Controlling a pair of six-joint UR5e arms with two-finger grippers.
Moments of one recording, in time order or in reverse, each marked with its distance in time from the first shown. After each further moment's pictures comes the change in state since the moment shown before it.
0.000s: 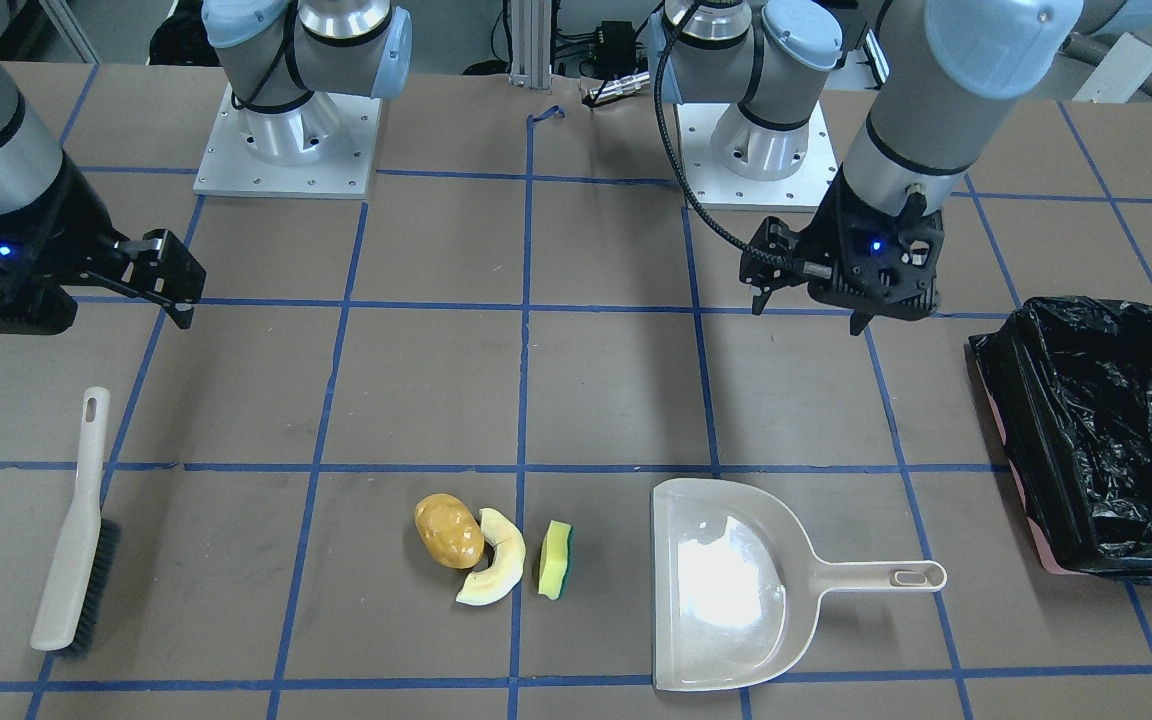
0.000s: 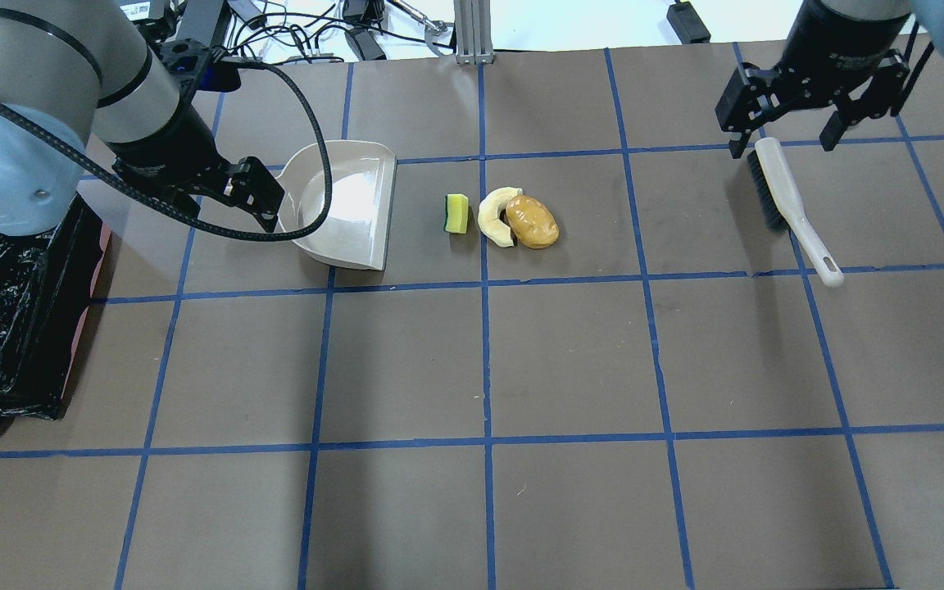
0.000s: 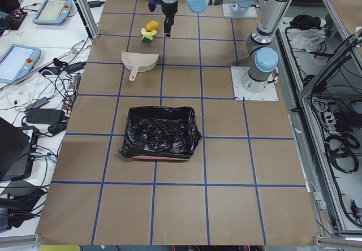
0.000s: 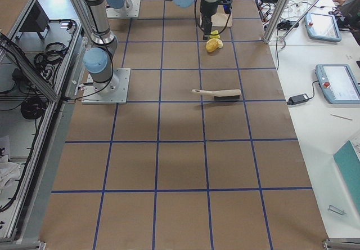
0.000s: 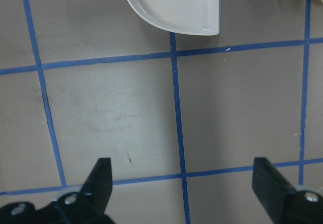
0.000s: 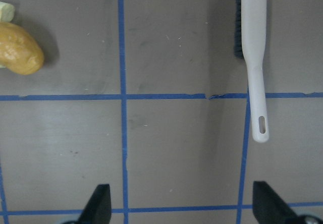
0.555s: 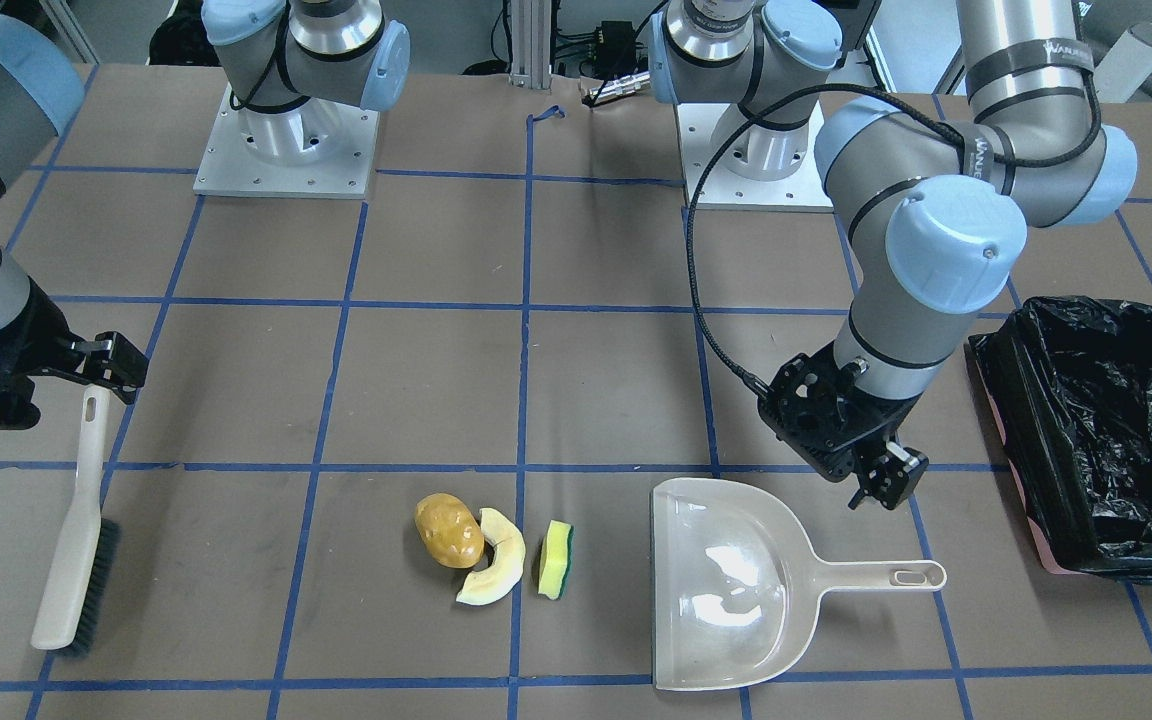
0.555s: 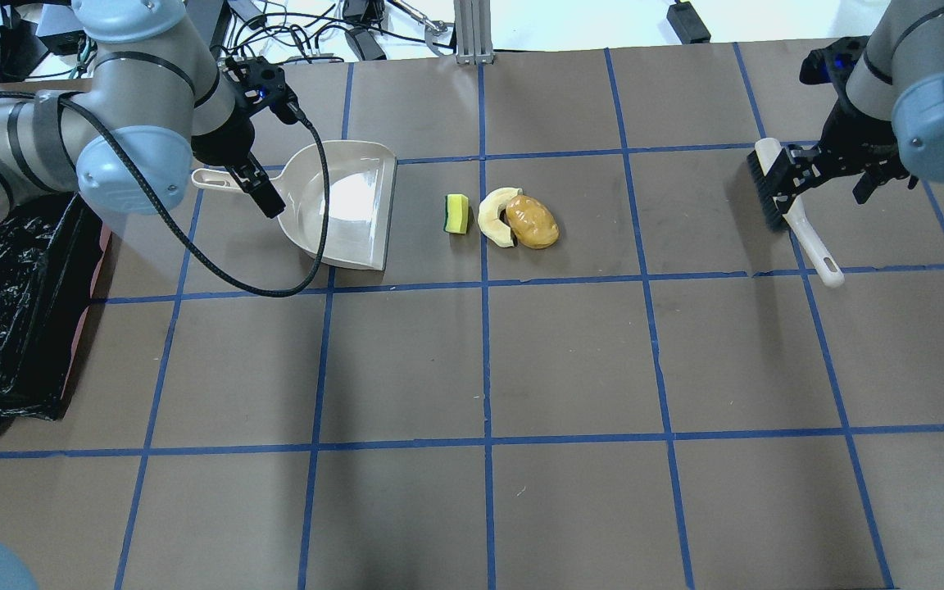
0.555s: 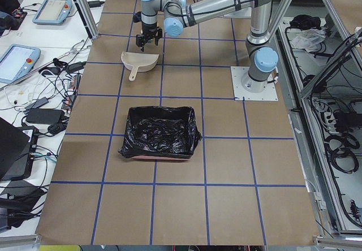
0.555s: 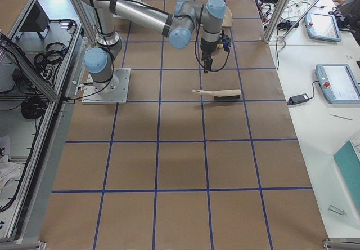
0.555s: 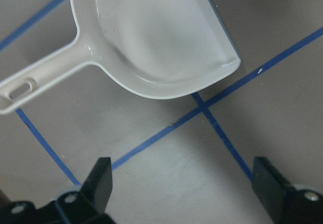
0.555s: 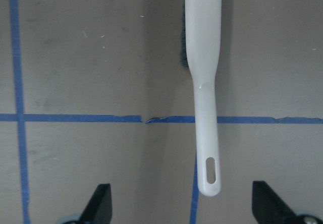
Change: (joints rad) left arm 0.006 -0.251 0.029 0.332 0.083 0.761; right arm -0.118 0.088 0.229 -0.354 -0.093 -0.169
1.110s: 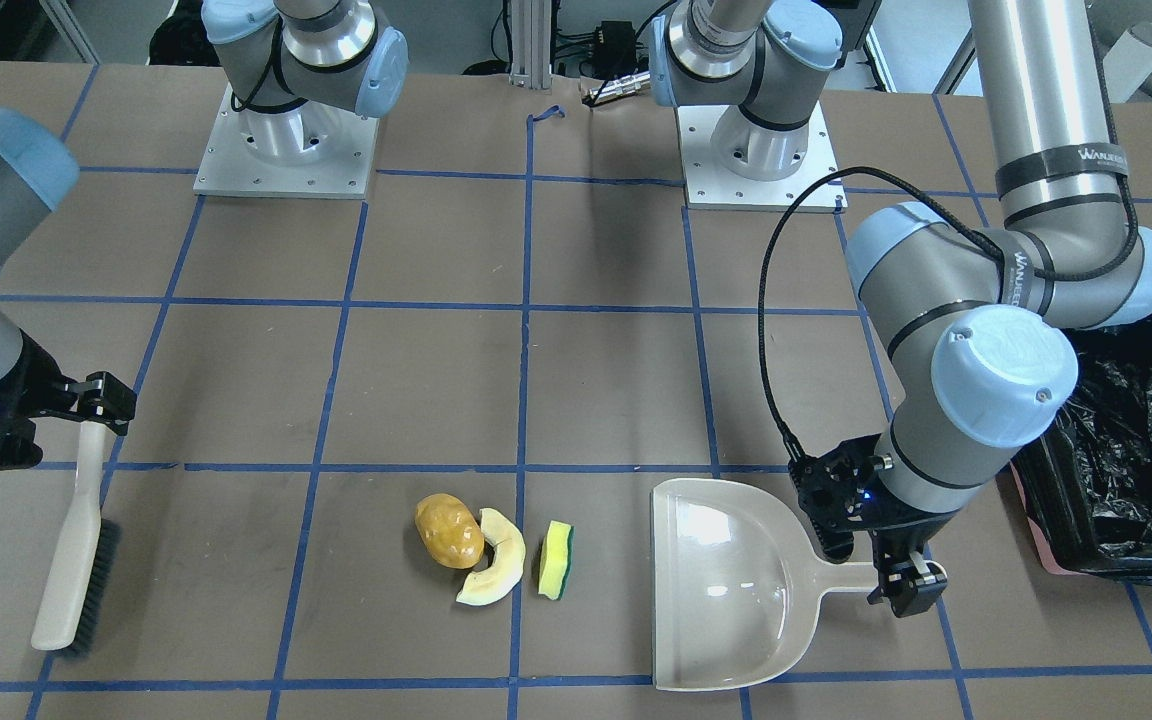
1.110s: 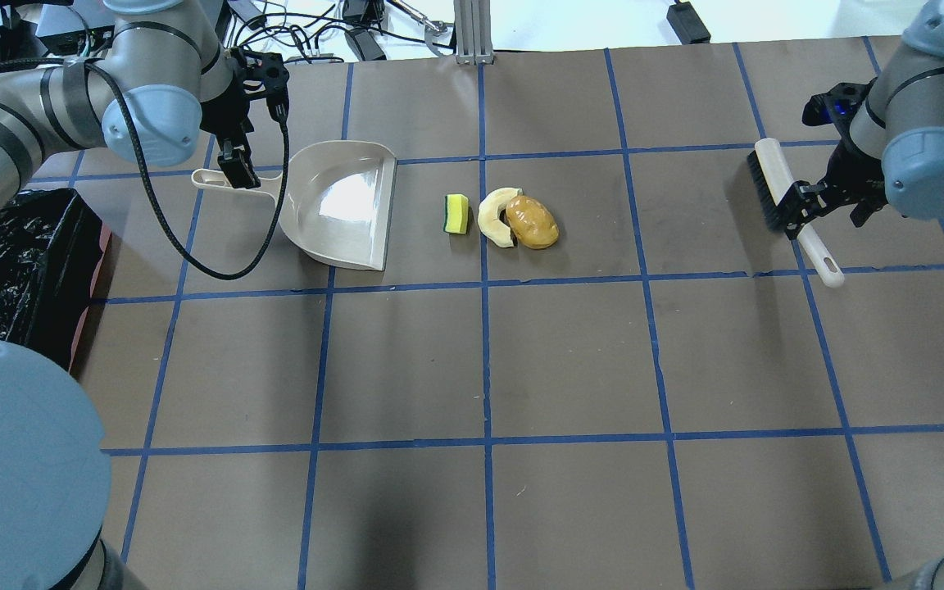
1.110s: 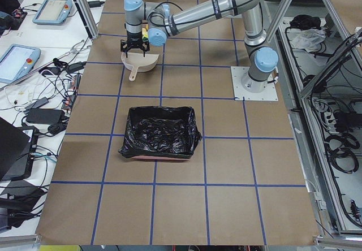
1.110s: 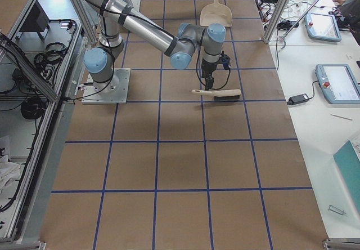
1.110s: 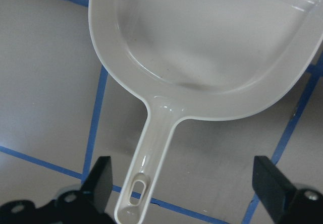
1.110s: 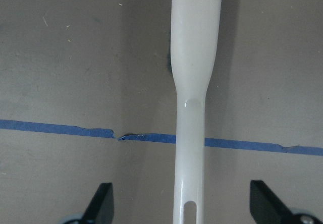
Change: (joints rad) left arm 0.030 -0.178 0.192 -0.034 0.014 0.419; right arm -0.084 0.084 0.051 -0.119 0.069 -0.157
